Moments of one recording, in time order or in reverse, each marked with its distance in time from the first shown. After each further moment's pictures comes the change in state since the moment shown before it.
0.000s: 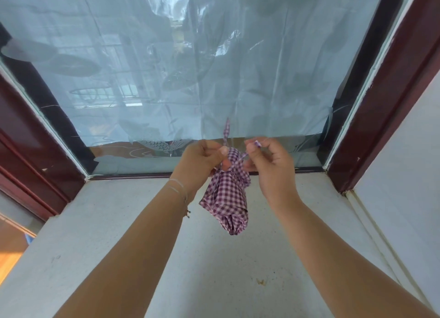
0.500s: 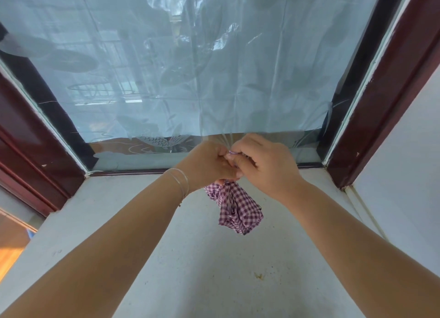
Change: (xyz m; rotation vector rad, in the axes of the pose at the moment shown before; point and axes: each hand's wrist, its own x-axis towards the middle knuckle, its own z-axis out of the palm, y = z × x) left_hand -0.003 0.019 0.008 0.515 -0.303 -0.009; right_hand 0.010 -0.016 -0.013 -0.795 -0.271 -0.743
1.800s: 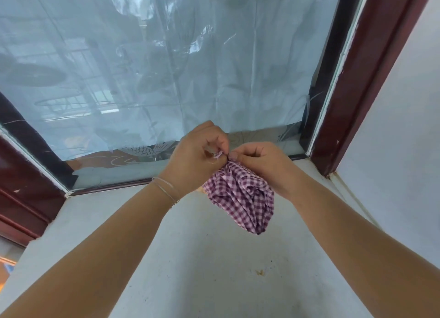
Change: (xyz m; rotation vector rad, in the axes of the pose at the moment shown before) left_hand 0.008 -0.009 -0.006 0.120 0.340 0.668; right_hand 0.002 -0.011 -0.022 0.842 -0.281 0.955
